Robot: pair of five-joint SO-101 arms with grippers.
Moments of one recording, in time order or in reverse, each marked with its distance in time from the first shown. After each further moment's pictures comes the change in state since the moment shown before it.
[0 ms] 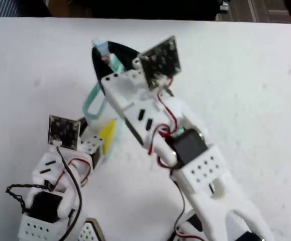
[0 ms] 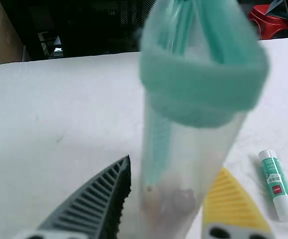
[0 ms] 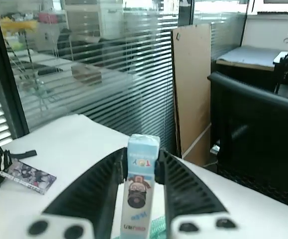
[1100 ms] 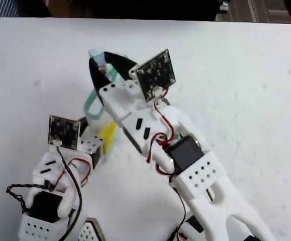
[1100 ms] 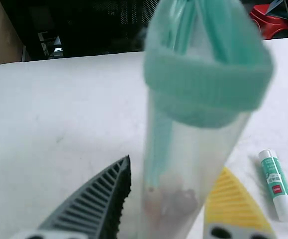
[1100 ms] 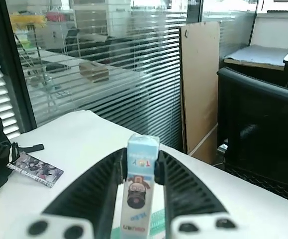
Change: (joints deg) left arm 0.0 0.0 0.0 0.0 0.0; right arm -1.9 -4.2 7.9 -4.7 0.0
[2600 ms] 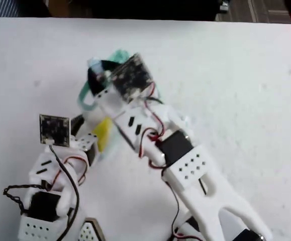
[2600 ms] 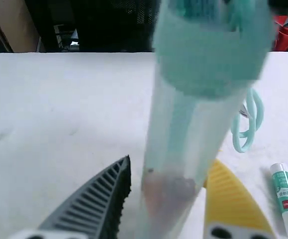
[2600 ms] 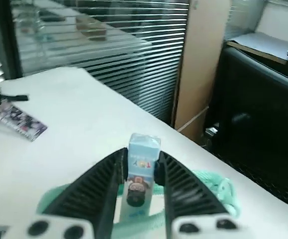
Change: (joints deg) left arm -3.6 0.0 0.0 0.0 3.0; right arm -1.3 4.7 1.7 1.3 11.8
